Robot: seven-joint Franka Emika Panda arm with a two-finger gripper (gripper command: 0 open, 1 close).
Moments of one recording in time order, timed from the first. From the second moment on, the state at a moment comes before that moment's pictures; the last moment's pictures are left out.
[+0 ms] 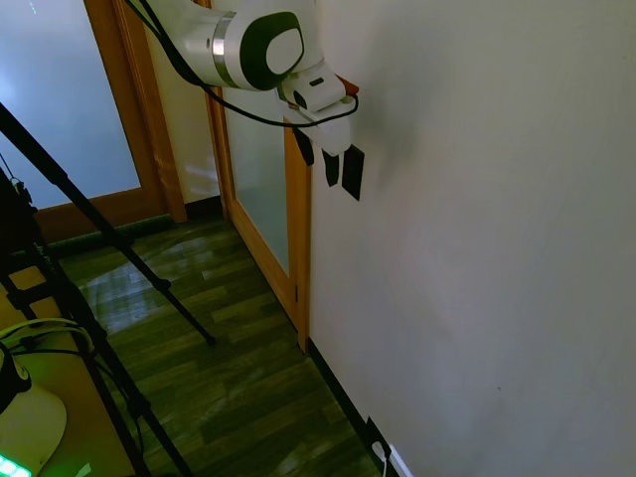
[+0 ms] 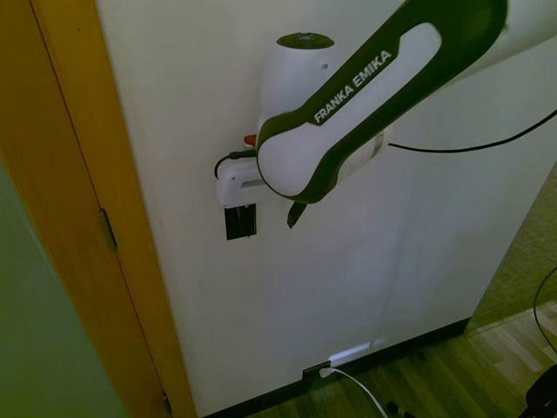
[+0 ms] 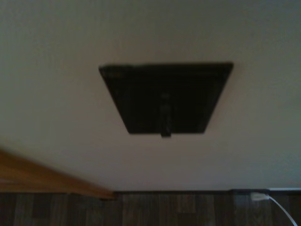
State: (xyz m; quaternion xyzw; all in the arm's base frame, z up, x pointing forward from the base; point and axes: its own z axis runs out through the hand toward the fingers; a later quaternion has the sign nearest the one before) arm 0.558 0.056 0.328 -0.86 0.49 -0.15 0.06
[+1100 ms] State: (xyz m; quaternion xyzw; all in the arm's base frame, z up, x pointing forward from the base) arm 0.604 0.061 0.283 -0.82 0.52 -0.22 0.06
